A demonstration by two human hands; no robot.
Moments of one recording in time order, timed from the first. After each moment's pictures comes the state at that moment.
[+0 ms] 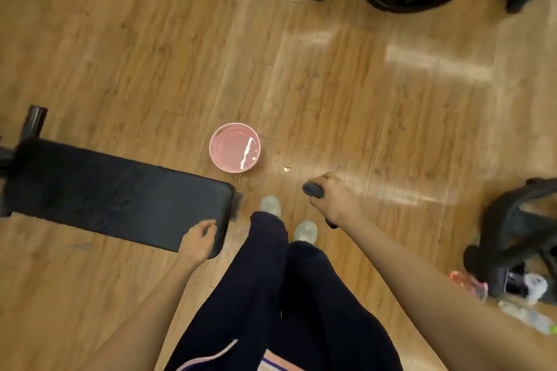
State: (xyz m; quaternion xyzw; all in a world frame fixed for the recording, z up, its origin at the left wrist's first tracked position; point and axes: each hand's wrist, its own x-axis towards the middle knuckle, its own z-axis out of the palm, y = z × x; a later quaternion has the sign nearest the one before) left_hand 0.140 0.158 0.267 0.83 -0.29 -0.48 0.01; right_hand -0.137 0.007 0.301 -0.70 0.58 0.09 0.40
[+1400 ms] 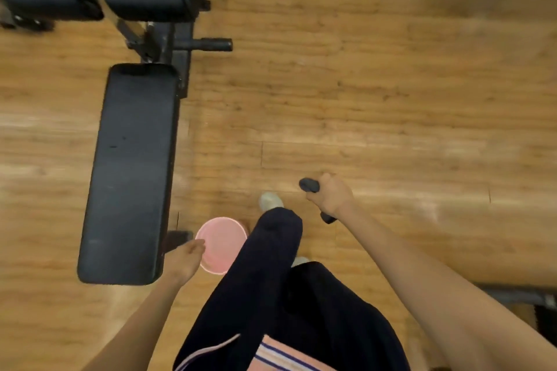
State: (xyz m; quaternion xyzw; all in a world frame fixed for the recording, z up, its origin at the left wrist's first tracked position) left_hand 0.258 -0.177 0.250 0.78 0.36 -0.41 0.31; right_hand 0.402 -0.503 0.263 -0.91 0.02 0.37 0.19
